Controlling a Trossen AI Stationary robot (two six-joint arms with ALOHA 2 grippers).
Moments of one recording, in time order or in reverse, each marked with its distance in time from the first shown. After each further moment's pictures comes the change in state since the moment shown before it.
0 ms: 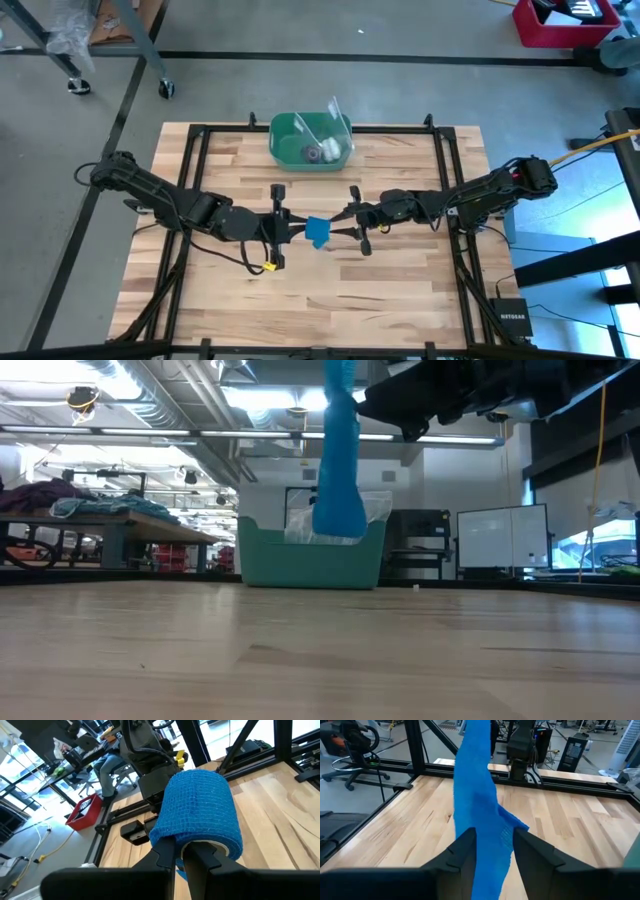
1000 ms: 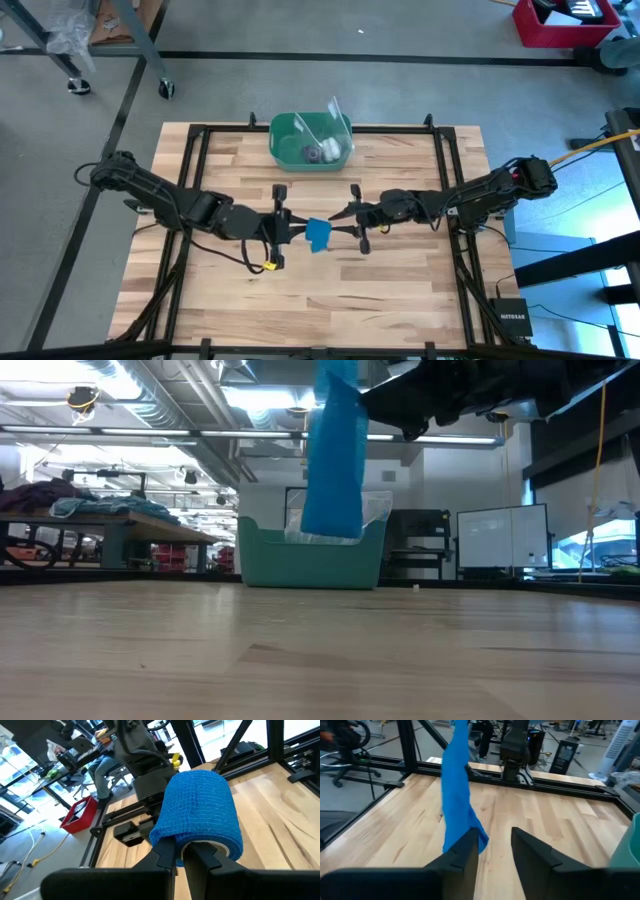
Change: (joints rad) left arm 0.007 -0.001 0.000 -0.001 0.042 0.006; right arm 0.000 0.000 0.000 0.002 0.032 -0.039
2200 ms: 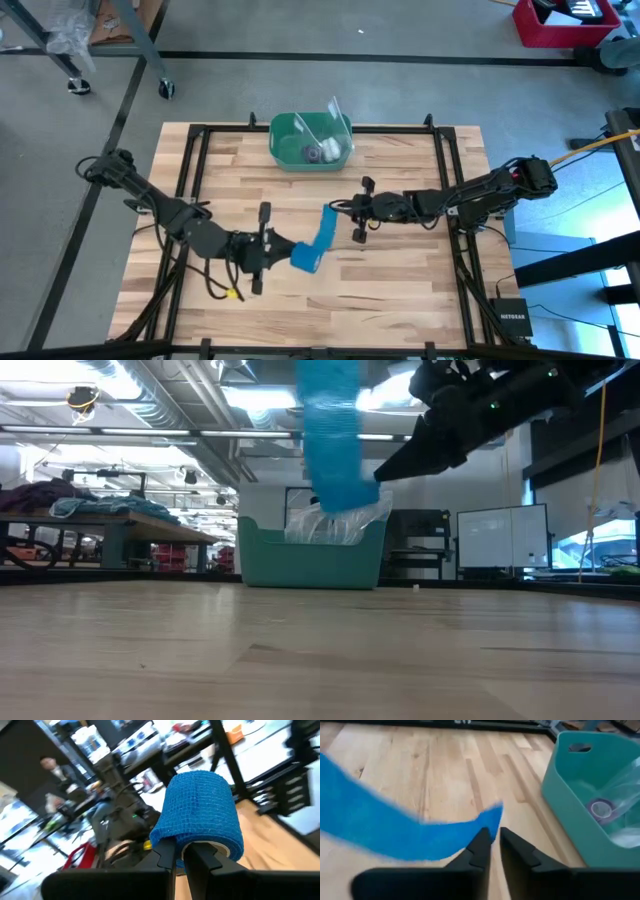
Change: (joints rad) left arm -0.179 -0.039 0.000 0.145 -0.054 0.160; right arm -0.019 0.000 0.000 -0.262 0.321 0.127
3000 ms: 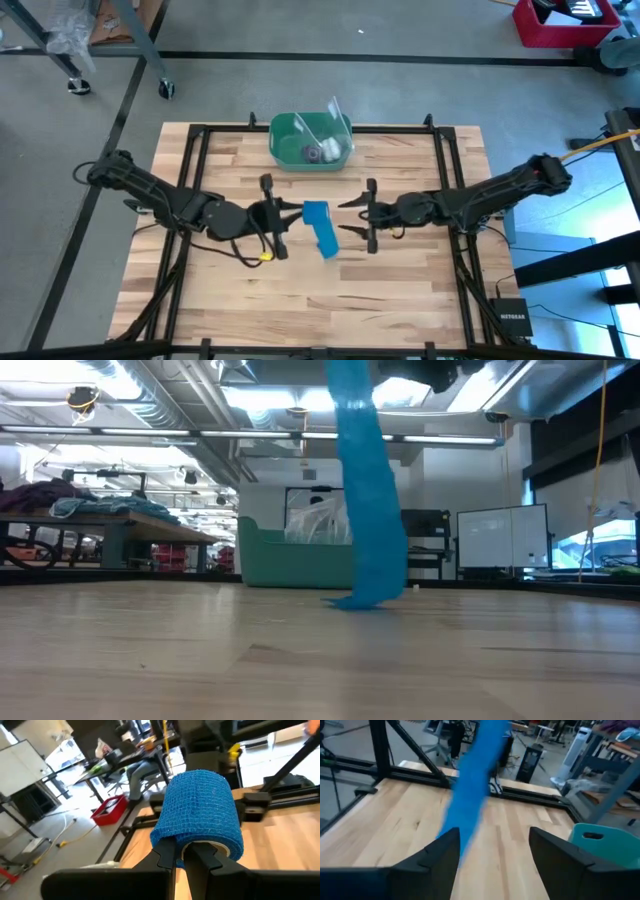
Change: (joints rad) left arm 0.153 0.014 0.000 -0.041 -0.163 -0.241; right arm 0.138 -0.158 0.095 0.010 -0.031 -0.168
